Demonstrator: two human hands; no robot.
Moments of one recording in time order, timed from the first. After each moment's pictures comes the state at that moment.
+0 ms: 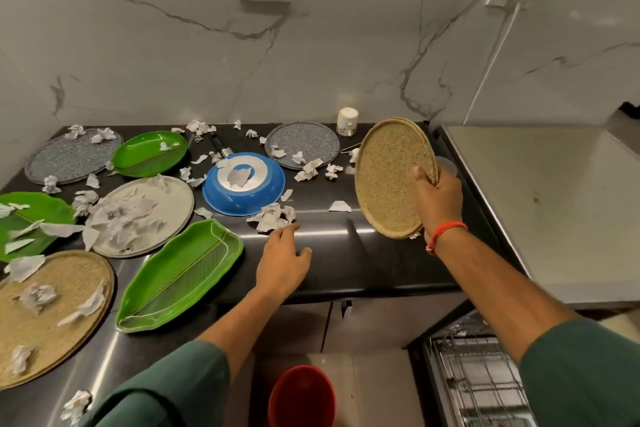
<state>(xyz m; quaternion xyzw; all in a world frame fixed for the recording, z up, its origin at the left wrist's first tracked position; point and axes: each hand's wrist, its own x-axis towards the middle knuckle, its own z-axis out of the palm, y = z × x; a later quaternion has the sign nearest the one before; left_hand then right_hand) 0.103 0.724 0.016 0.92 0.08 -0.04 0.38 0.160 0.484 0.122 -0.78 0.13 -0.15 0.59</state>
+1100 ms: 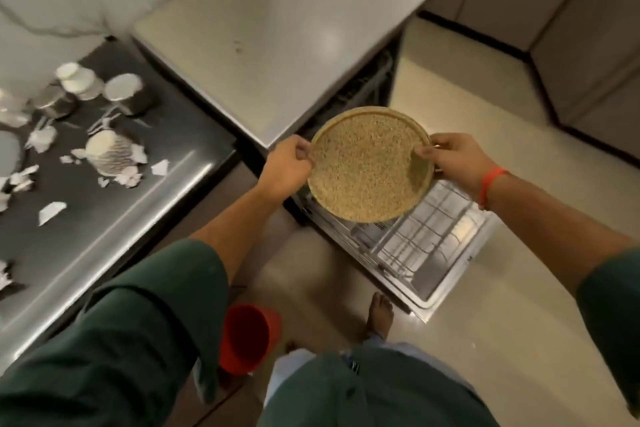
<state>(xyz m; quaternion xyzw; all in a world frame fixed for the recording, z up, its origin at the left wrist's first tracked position) 0.016 0.248 0.013 0.87 -0.22 -0.29 0.33 -0.177 0.027 0.005 -0.68 0.40 -0.03 0.61</state>
